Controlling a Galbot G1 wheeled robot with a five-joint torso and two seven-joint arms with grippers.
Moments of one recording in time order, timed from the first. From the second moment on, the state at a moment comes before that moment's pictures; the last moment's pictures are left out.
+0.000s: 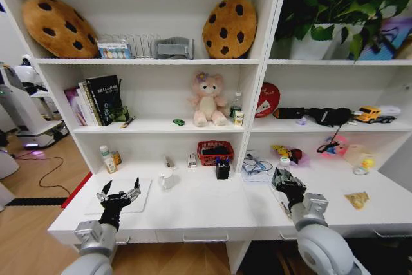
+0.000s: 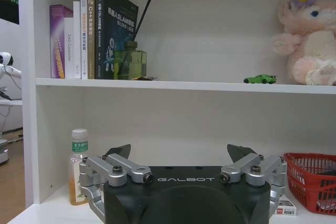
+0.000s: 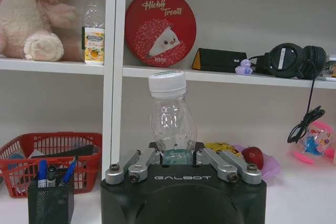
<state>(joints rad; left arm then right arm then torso) 1.68 -1.29 -0.67 -2.36 -0.34 0.22 -0.22 -1.54 0.95 0.58 2.33 0.60 -0.37 0.60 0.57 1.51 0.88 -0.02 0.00</state>
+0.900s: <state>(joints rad) 1.68 -1.29 -0.67 -2.36 -0.34 0.22 -0.22 -1.72 0.97 0.50 2.50 0.78 -0.36 0.91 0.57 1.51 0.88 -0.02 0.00</state>
